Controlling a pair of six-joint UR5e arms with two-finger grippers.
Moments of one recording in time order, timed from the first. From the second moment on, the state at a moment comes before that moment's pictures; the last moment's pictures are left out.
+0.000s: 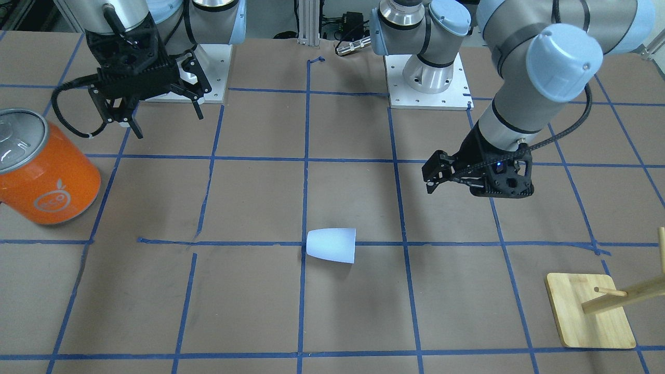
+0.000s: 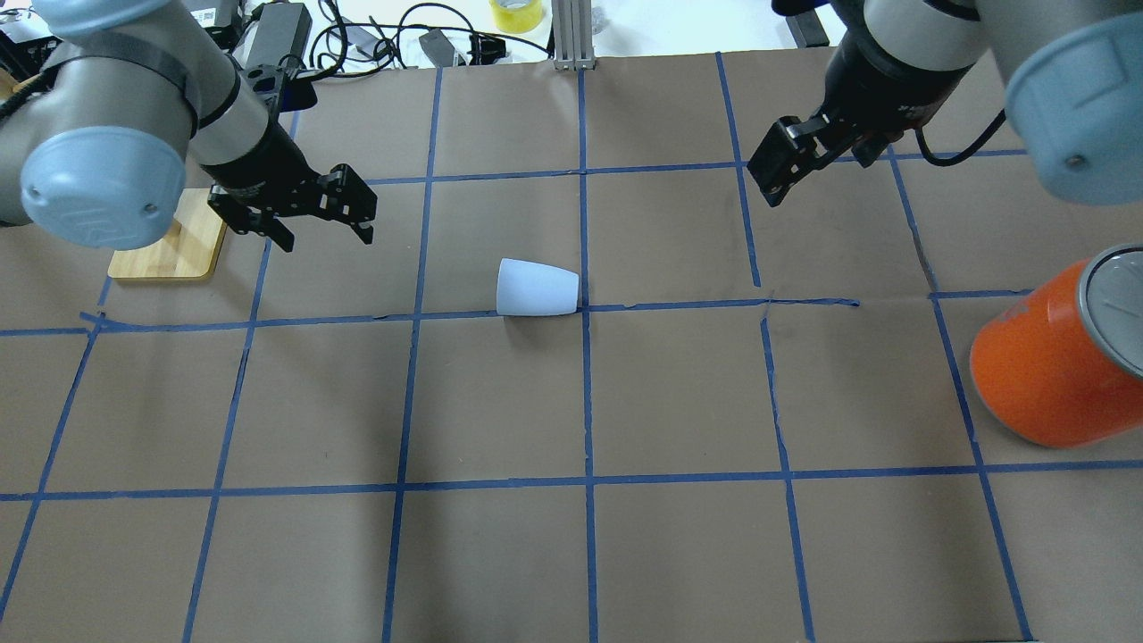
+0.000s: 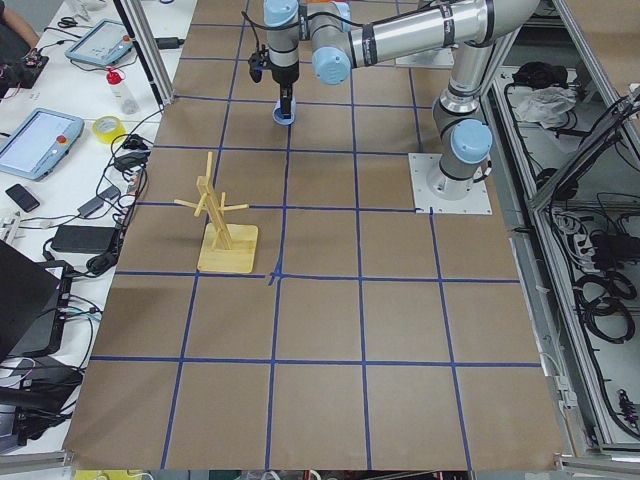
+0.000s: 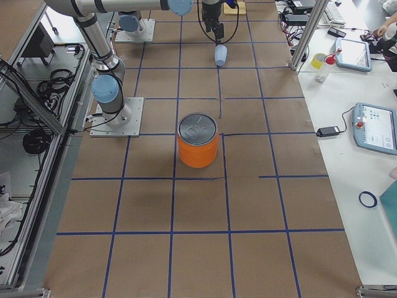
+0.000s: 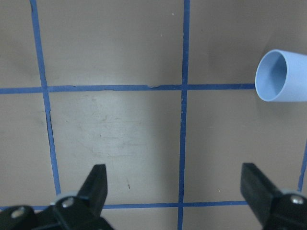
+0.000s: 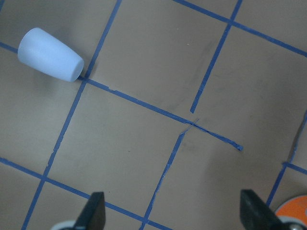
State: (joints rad) left arm -1.47 -1.71 -1.73 -1.29 1.43 0.09; right arm 1.61 -1.63 1.58 -1.66 -1.53 -0.32
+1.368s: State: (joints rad) left arm -1.56 -2.03 -1.77 -1.01 1.03 -0.02; right arm 1.59 -1.63 1.57 -1.63 -1.55 -0.05
